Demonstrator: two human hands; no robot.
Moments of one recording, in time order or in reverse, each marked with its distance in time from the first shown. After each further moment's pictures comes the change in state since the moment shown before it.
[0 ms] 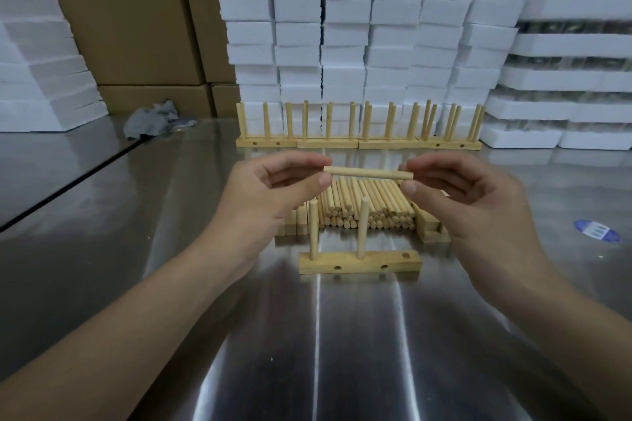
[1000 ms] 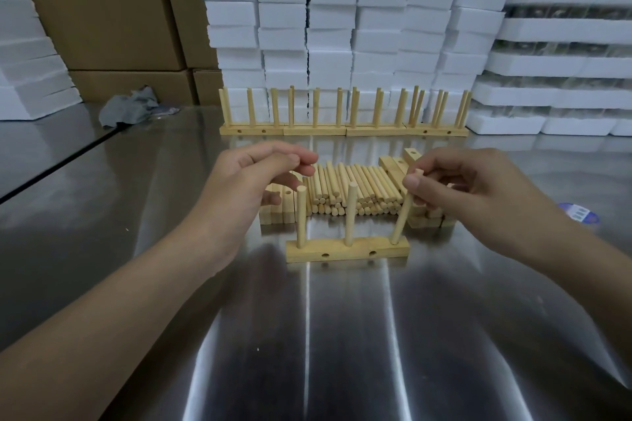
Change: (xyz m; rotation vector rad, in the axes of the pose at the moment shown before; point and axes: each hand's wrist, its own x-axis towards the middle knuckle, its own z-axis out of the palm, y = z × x) left_hand 0.004 -0.008 -0.008 0.058 -0.040 -0.090; right_hand 0.017 -0.009 -0.039 -0.518 -0.327 0.020
